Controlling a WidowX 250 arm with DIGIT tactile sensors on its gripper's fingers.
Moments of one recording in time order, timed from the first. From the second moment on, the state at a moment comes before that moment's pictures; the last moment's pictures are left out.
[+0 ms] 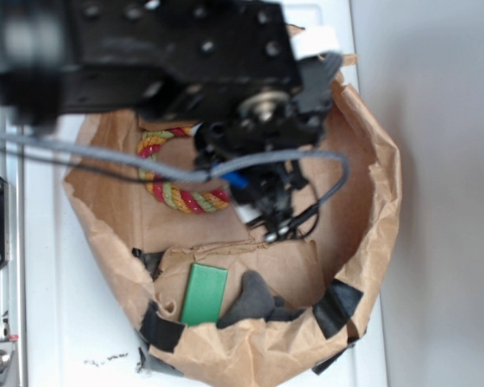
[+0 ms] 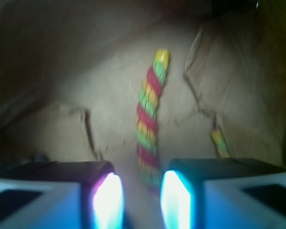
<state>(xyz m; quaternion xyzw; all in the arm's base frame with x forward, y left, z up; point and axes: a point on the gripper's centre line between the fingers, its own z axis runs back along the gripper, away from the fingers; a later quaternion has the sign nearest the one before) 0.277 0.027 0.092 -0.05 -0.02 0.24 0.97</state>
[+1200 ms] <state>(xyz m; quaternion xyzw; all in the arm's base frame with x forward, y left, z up) 0.281 0.025 0.020 -0.09 0.01 0.03 1.00</state>
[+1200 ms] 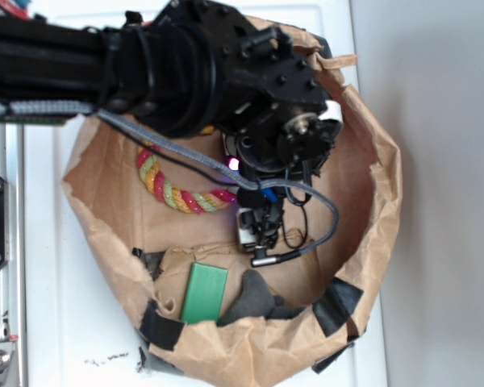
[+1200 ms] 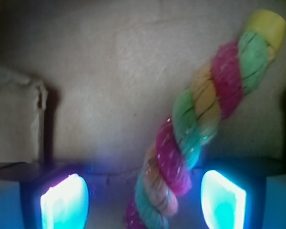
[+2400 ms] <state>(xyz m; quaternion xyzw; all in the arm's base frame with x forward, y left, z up) 0.253 0.022 0.049 -0.12 0.01 0.06 0.99</state>
